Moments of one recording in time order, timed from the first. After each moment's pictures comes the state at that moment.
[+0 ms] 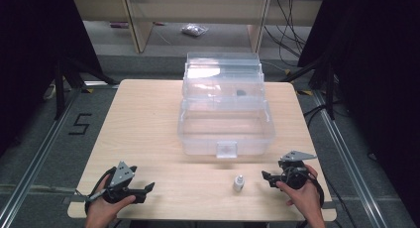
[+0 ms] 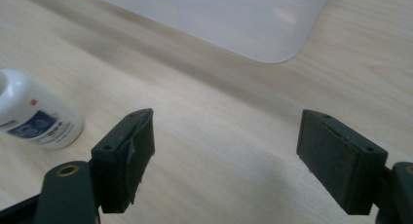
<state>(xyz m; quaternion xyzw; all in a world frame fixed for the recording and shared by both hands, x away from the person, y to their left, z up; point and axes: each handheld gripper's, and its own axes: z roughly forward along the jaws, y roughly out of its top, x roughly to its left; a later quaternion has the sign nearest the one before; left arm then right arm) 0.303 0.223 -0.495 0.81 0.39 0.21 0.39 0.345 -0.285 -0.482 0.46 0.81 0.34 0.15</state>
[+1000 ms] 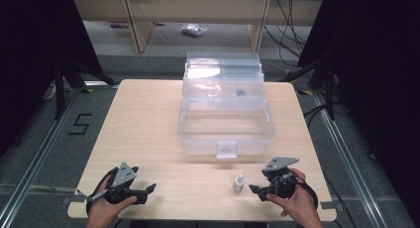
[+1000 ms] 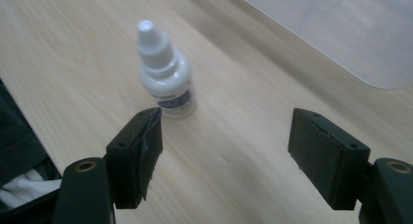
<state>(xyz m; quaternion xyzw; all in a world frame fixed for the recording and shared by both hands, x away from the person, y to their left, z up) 0.302 0.220 -0.495 0.82 0.38 0.20 0.39 0.318 -0.238 -0.457 0.36 0.87 0.31 0.11</state>
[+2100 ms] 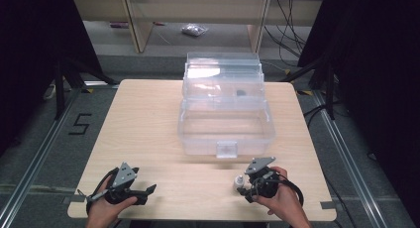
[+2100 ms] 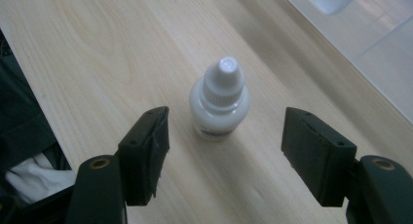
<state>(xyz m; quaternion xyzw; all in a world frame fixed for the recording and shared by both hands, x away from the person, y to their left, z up) 0.302 0.220 -0.496 0.82 0.38 0.20 0.38 0.324 -0.197 -0.456 0.30 0.91 0.26 0.10</state>
